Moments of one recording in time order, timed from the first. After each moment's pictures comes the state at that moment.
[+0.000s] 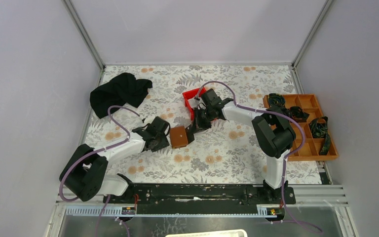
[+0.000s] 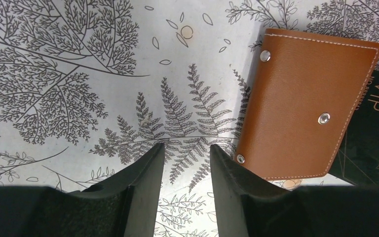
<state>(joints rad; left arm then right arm) -0.58 1.34 0.62 -0.42 -0.22 -0.93 0.63 1.94 1.28 -0.39 -0.49 0.59</state>
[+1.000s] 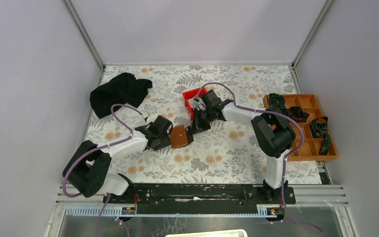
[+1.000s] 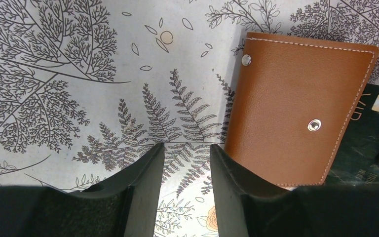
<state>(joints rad) -0.60 1.39 0.66 -0.40 -0.22 -0.93 0.63 1.95 1.26 -0.35 -0.54 0.59</state>
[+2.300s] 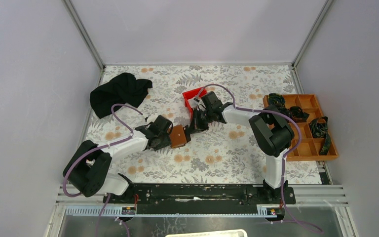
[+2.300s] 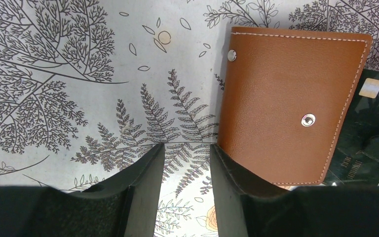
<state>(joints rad) -0.60 1.40 0.66 -0.39 -0.22 -0.93 0.63 1.97 1.21 -0.20 -0.58 0.67</state>
